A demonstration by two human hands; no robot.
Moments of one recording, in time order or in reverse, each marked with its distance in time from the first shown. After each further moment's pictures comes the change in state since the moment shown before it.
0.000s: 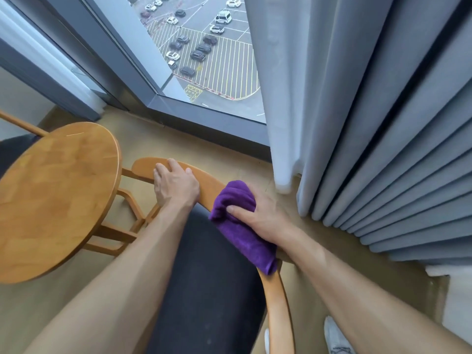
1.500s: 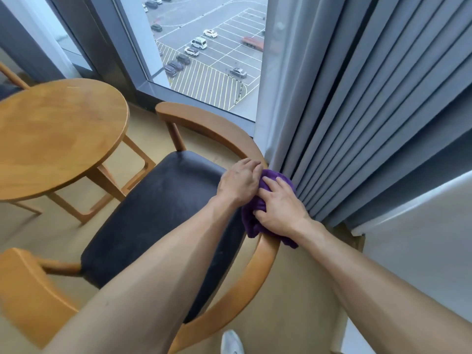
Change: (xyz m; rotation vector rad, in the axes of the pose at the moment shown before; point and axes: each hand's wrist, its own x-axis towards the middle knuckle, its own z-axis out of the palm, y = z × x) left_hand -0.238 -0.057 -0.015 -0.422 -0.290 0.726; right_hand -0.225 -0.008 0.069 -0.888 0.072 0.028
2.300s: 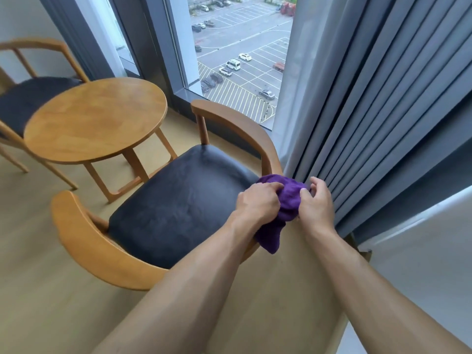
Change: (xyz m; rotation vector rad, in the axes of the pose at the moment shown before) left_hand -0.118 0.069 0.018 0.050 -0.063 -0.198; right_hand -0.096 0.009 -0.005 0.841 0.510 0.356
